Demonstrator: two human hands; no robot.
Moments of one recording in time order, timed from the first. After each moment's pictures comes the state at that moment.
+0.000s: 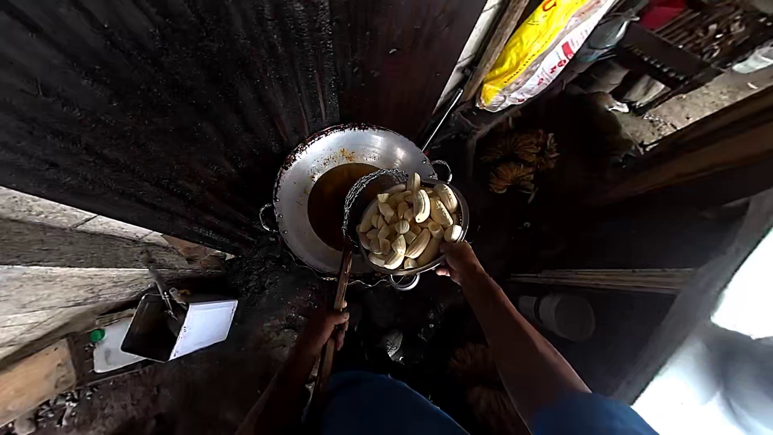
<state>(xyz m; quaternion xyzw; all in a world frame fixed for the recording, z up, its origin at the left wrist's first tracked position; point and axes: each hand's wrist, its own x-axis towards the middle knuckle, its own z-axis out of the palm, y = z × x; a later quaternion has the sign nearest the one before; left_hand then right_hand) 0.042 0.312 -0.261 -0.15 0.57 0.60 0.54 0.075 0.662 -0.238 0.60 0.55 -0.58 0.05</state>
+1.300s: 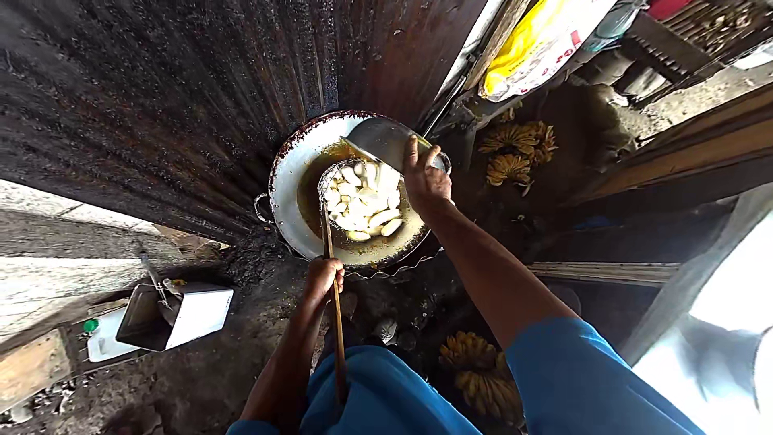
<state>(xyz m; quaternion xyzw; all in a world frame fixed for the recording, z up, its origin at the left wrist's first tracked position) -0.027 0.379 -0.244 -0.25 0.64 0.59 0.43 -0.071 0.637 -0.158 0.32 0.94 -0.01 0.13</state>
